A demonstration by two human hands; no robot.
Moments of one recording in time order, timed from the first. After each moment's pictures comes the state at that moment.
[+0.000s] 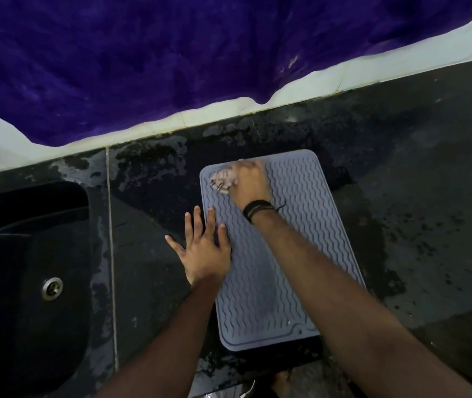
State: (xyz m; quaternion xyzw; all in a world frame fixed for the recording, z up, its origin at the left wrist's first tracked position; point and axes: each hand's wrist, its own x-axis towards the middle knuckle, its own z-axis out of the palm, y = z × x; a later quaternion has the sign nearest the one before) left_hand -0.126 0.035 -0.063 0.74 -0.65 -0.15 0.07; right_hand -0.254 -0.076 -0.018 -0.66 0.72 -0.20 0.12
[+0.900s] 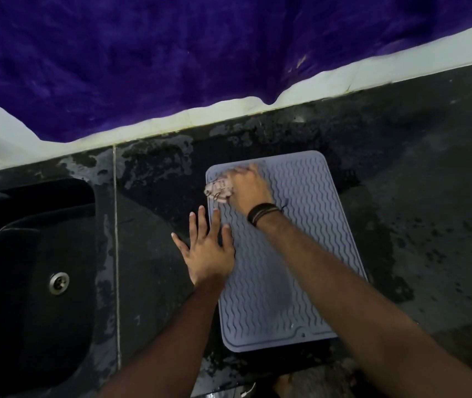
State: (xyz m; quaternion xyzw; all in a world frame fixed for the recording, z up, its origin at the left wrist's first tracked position) left_hand -0.126 0.034 -0.062 0.74 -0.65 -0.16 0.06; right_hand -0.250 -0.070 -0.018 -0.74 0.65 -0.14 0.11
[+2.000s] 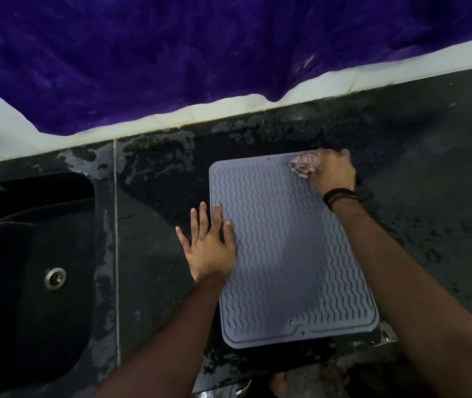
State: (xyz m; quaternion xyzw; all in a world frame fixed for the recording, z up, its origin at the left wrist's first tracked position) left_hand -0.124 0.035 -0.066 0.74 -0.65 -0.16 0.09; right_hand -0.401 -0.072 -0.018 -0.58 0.80 -0.13 0.07
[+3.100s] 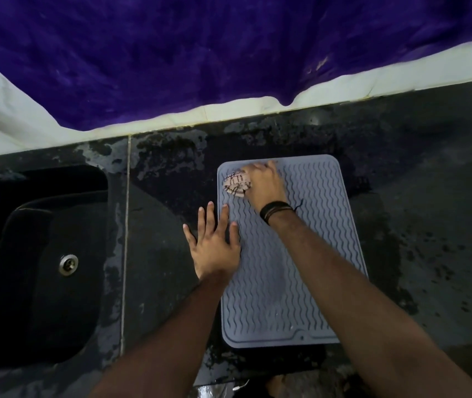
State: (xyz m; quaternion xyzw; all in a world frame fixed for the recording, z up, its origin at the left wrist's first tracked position) left_hand -0.125 0.035 -0.067 0.74 -0.65 -0.14 0.09; right_hand -0.259 -0.082 -0.019 -0.71 0.68 -0.12 0.13
